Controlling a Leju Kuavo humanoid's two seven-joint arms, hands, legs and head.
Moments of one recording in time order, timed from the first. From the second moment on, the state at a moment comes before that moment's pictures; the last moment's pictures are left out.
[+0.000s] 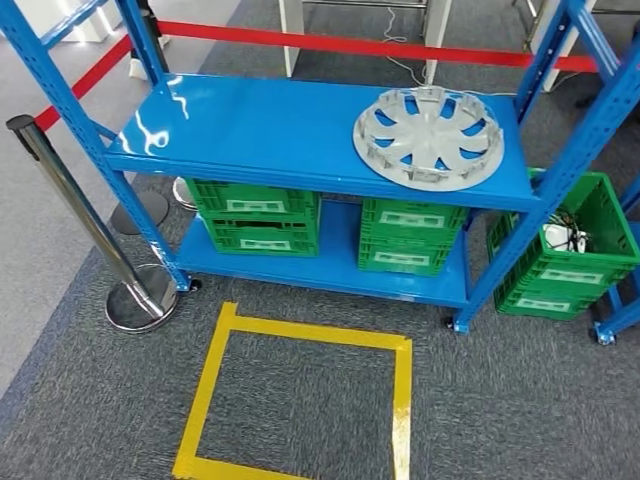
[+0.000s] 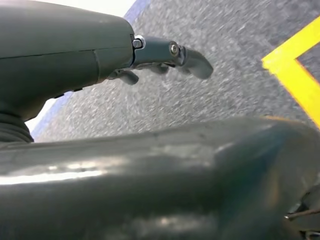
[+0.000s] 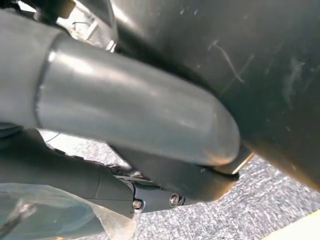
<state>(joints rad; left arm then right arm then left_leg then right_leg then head) 0.01 -0.14 0.39 -0.20 -1.19 0.35 -0.04 -0.03 0.20 -0.27 -0.18 1.00 0.02 0.09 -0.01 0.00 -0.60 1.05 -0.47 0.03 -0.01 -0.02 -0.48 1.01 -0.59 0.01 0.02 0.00</state>
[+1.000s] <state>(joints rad) 0.01 -0.14 0.39 -0.20 -1.20 0.35 -0.04 -0.03 0.19 -0.27 -0.18 1.01 0.02 0.10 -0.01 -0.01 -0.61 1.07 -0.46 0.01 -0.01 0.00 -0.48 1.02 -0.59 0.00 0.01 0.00</state>
